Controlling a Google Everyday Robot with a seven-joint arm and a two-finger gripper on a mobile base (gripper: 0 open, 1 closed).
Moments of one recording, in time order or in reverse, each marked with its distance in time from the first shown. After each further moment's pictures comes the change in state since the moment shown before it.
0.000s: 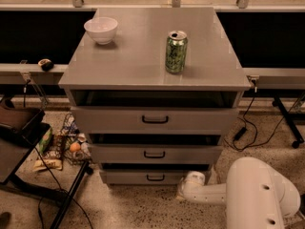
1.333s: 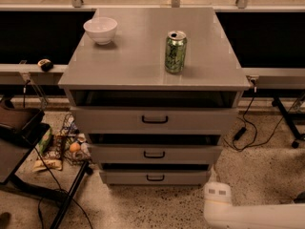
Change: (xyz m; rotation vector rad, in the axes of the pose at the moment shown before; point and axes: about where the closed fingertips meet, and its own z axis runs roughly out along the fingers) arm 0.098 0.008 -0.274 0.174 0.399 -0.027
